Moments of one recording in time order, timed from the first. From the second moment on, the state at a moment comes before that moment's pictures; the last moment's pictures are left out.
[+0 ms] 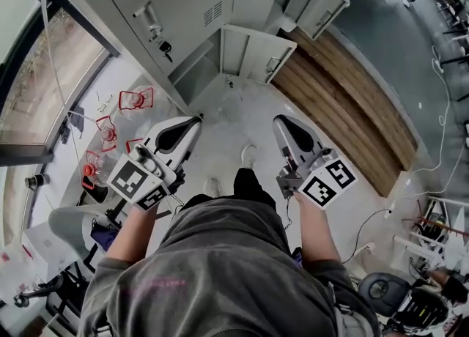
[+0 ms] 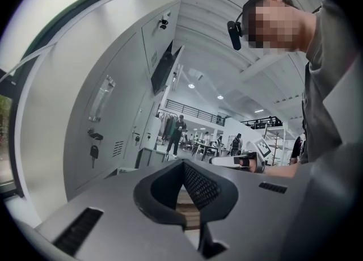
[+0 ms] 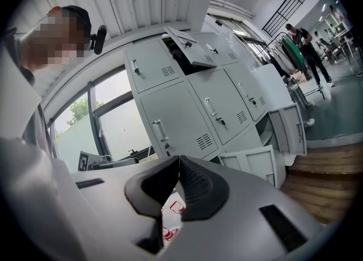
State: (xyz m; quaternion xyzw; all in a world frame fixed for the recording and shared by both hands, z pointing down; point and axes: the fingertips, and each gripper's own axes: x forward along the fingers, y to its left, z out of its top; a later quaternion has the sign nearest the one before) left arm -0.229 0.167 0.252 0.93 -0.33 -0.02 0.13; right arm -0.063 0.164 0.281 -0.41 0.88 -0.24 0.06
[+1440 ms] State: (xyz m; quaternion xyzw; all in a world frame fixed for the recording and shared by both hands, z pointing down) left arm -0.098 -0.032 0.311 0.89 -0.41 0.03 0.18; right arm 0.055 -0.074 0.366 -0.32 0.90 -0.30 0.00
